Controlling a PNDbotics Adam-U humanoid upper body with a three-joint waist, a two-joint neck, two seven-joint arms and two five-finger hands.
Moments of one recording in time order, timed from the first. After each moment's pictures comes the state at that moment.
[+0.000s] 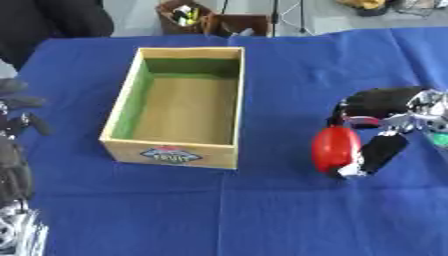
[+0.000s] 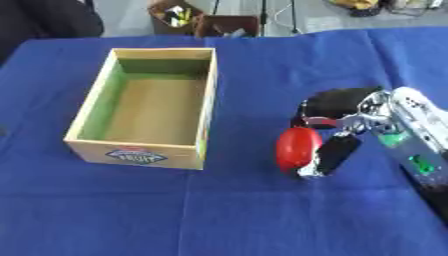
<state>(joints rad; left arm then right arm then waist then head) -0.20 0.09 0.08 -1.98 -0.05 -0.22 0.27 -0.75 -0.67 0.37 -1.64 0.85 -0.18 0.88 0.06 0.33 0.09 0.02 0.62</state>
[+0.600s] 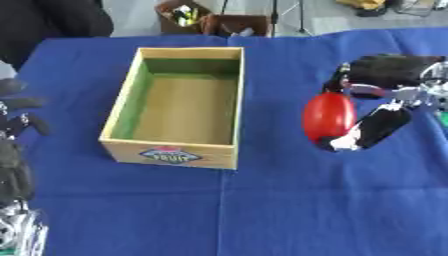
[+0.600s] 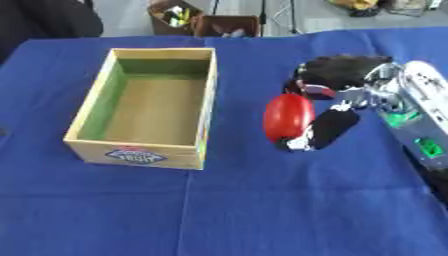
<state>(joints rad) -0.20 0.09 0.08 -1.98 -0.05 -0.22 0.27 -0.83 -0.67 0.34 -1.70 0.84 -0.12 0.75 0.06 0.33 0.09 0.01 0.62</state>
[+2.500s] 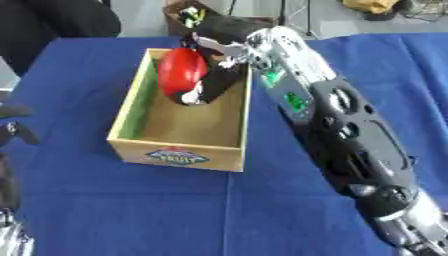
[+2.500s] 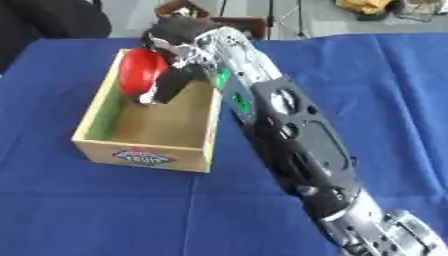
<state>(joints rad) -0.20 0.09 0.07 -1.98 -0.04 -0.21 0.25 -1.18 -0.07 0.28 -1.13 1.15 -0.08 0.57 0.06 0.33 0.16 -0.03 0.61</state>
